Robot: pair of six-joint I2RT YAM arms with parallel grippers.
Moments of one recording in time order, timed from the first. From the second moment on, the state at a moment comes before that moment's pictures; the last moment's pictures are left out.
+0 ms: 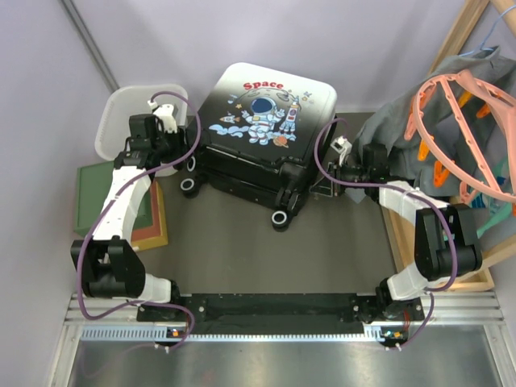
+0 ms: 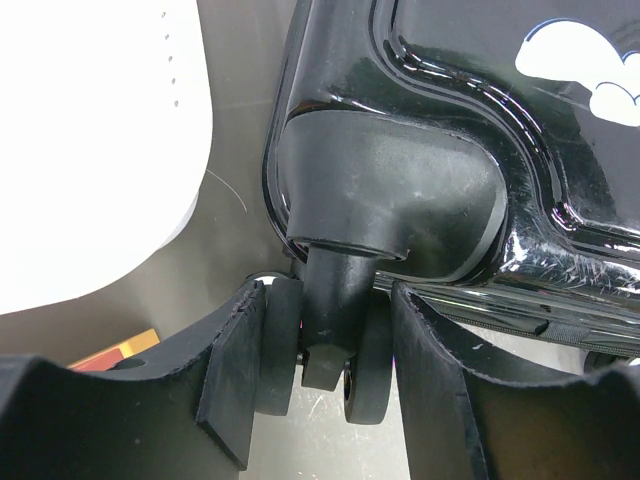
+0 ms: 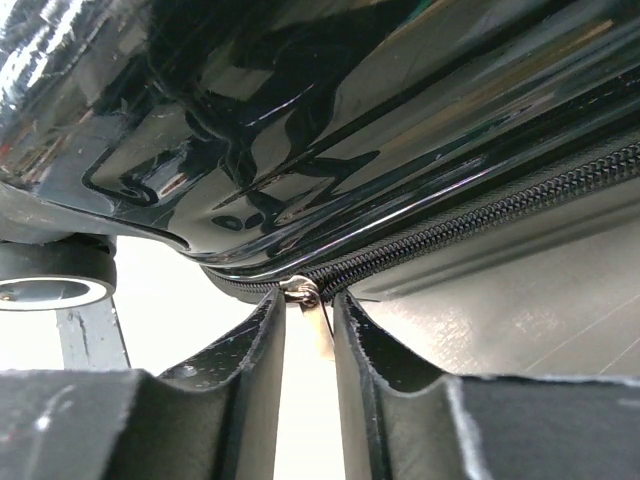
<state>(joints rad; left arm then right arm) 0.01 1.42 1.27 -0.45 0.24 -0.02 0.16 1.54 0.85 0.05 -0.95 0.08</state>
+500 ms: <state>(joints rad) 0.01 1.42 1.28 -0.45 0.24 -0.01 0.16 1.56 0.82 0.10 -0.97 0.13</state>
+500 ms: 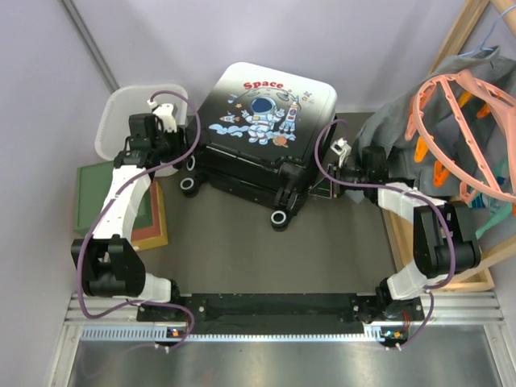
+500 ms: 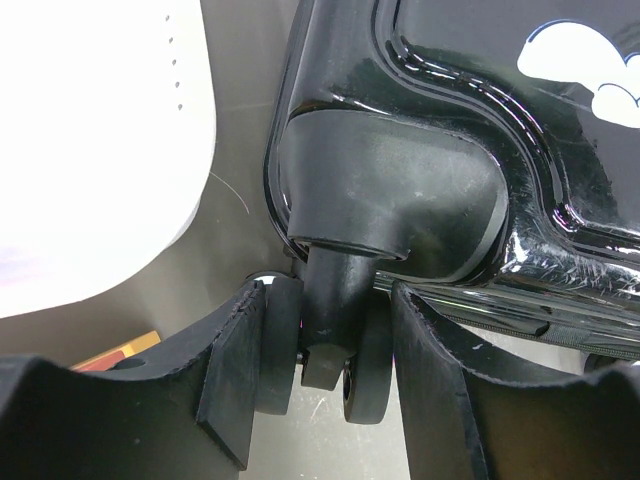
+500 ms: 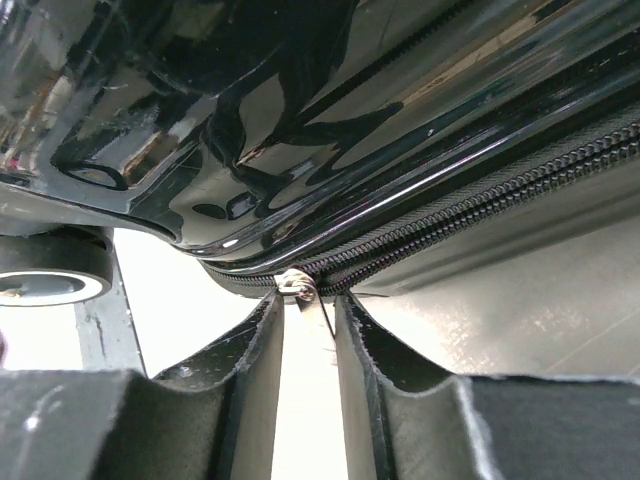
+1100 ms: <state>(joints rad) 0.01 1.43 1.28 -0.44 0.24 -0.01 0.23 1.47 0.75 0.14 -0.77 0.20</state>
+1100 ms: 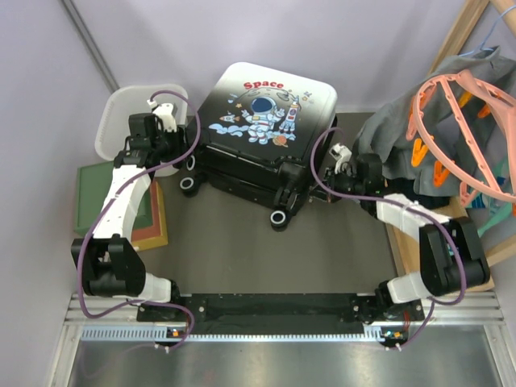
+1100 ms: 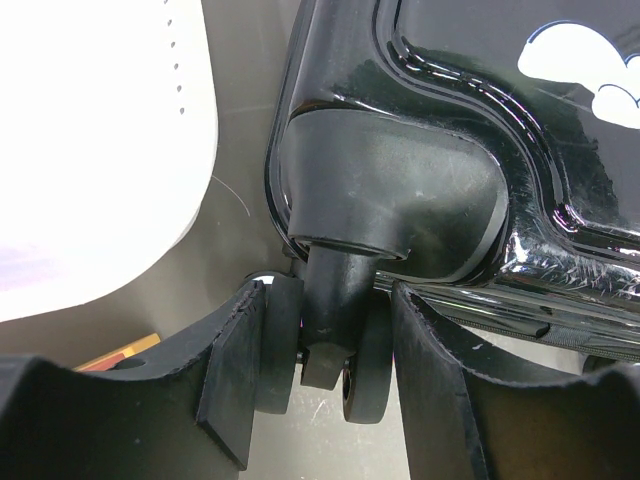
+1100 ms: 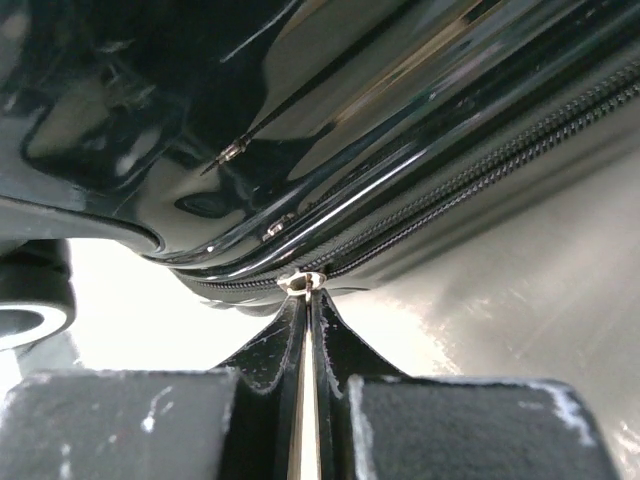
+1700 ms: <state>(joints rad) 0.03 1.40 1.24 -0.39 0.25 -0.03 0.68 1.21 0.48 0.37 0.10 0.35</state>
